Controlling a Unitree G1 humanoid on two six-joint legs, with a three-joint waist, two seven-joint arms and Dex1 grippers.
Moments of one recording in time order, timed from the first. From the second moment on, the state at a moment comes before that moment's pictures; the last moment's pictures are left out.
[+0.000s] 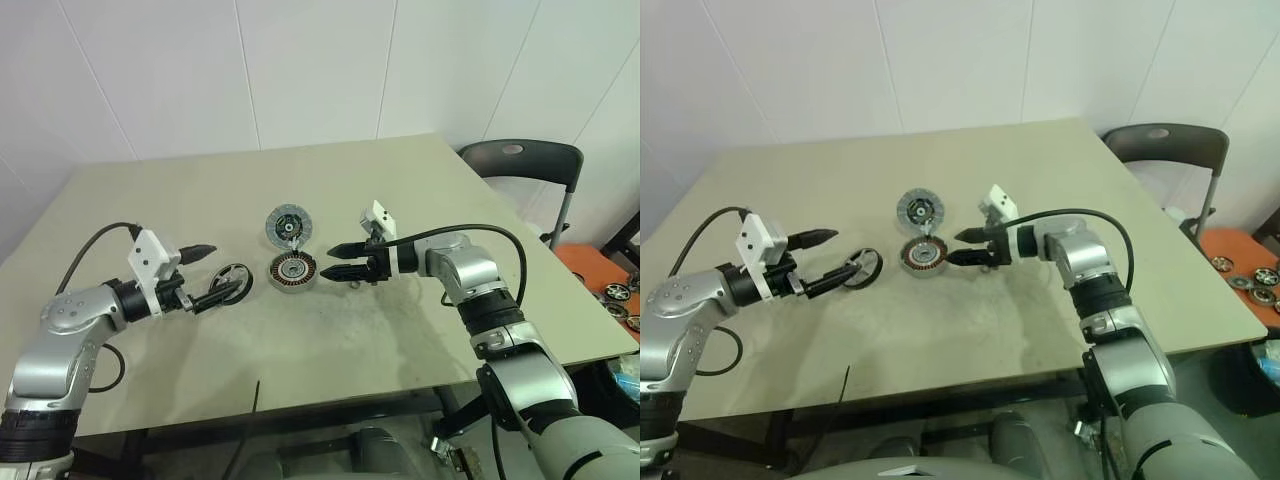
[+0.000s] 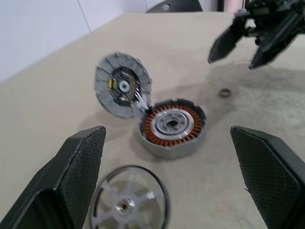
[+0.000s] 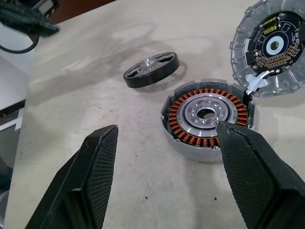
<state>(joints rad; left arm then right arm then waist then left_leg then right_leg) -0.08 0.73 0.19 -0.21 -0.45 0.34 -0.92 -0.79 -0.37 0.19 0.50 0.24 0.53 1.22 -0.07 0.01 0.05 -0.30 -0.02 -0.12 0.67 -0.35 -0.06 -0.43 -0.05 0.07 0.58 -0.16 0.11</state>
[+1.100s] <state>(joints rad) -0.05 0.77 0.23 -0.16 -0.44 0.32 -0.96 -0.79 -0.37 0.18 0.54 0.22 0.49 1.20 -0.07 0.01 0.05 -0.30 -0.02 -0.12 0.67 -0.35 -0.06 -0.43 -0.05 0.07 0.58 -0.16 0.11</state>
